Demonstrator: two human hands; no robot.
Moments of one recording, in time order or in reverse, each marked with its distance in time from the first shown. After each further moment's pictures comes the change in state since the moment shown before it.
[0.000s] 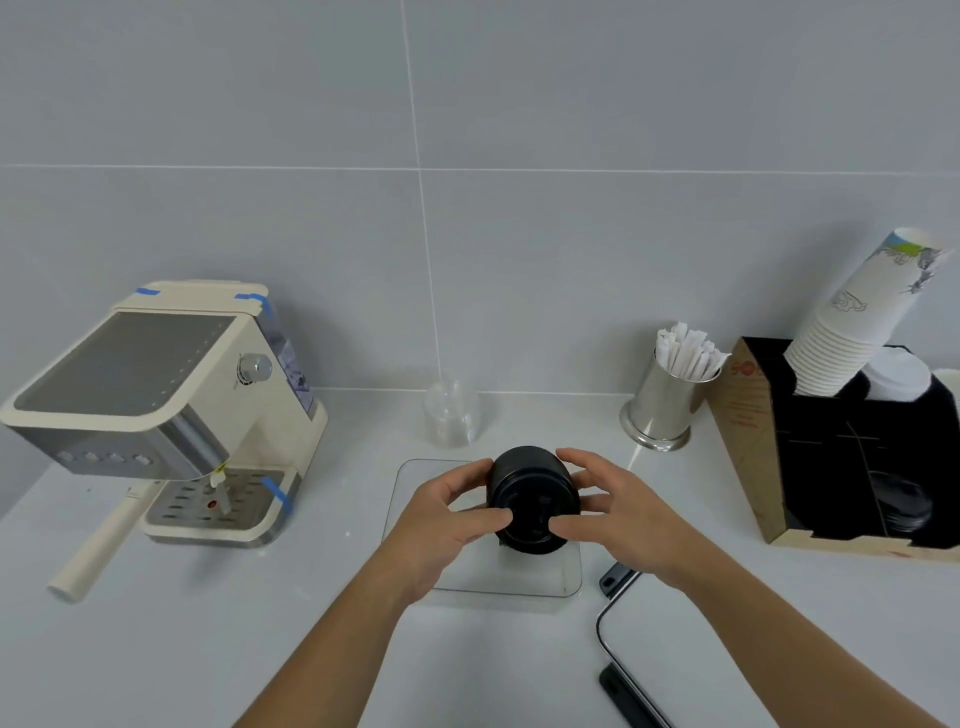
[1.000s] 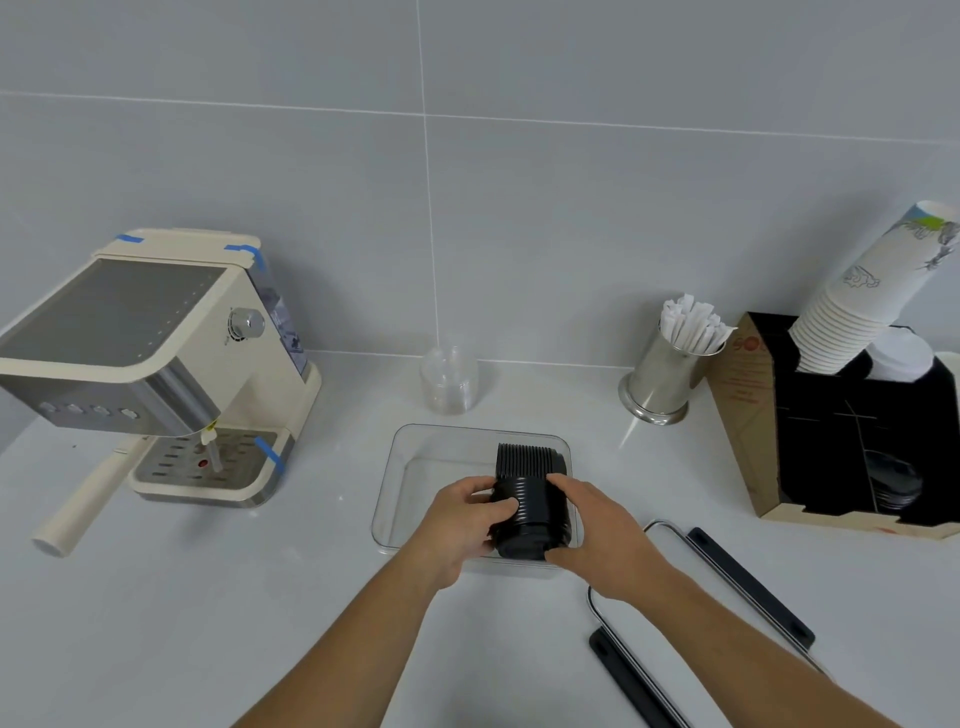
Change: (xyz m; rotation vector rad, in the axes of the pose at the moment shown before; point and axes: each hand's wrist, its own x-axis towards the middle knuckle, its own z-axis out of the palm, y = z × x) left_hand 0.025 -0.056 0.021 -0.089 0.091 -0.264; right_hand 0.007 0.075 0.040 -0.465 0.069 -0.078
